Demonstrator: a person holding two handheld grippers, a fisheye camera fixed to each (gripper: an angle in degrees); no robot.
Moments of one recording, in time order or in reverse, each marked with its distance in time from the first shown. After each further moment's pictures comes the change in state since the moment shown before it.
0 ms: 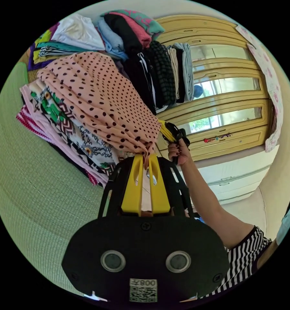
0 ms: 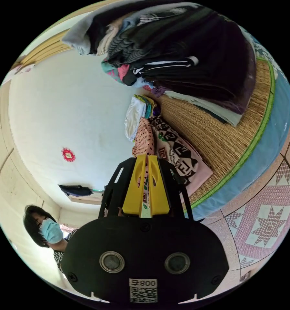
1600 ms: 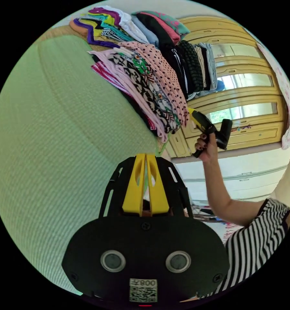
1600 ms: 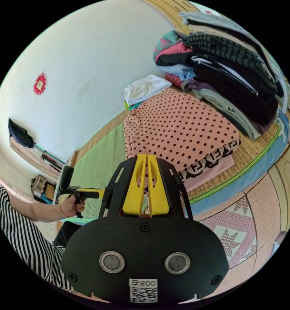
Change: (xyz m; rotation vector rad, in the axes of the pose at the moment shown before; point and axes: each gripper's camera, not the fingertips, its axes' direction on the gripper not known) left arm -0.167 0.212 -0.097 -0.043 -0.236 -0.056; right arm -0.107 0.282 0.233 0.004 0.518 -0.490
